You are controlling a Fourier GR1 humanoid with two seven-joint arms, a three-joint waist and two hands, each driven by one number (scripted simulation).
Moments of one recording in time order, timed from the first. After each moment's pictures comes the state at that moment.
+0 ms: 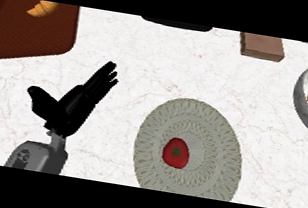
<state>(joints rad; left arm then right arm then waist) -0.15 0.03 -0.11 -1.53 0.16 -0.13 0.15 -0.79 -0.68 -0.19 -0.57 0.76 0.04 -0.32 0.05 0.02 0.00</state>
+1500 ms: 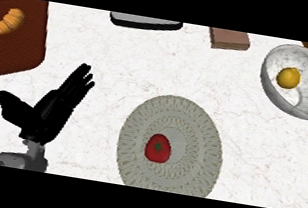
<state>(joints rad) -0.05 0.06 -0.04 -1.61 0.18 -0.08 0.18 -0.19 -0.83 -0.78 -0.76 -0.07 0.62 -0.73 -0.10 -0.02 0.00</state>
